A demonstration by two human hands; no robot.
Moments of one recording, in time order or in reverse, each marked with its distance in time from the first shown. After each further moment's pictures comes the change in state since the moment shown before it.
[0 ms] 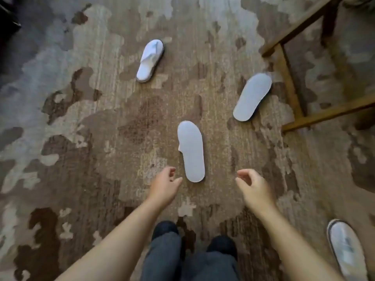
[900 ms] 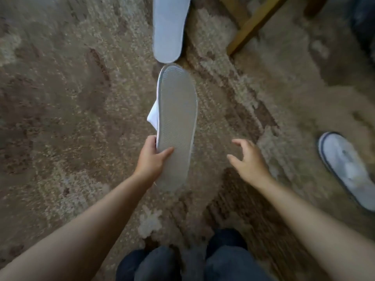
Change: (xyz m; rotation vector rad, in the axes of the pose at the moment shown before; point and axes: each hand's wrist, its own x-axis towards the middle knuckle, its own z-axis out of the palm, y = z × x) left_hand 0.165 -0.012 0.186 -0.102 -0.252 0.372; right_hand 0.101 0.222 0.025 -0.145 0.259 0.149
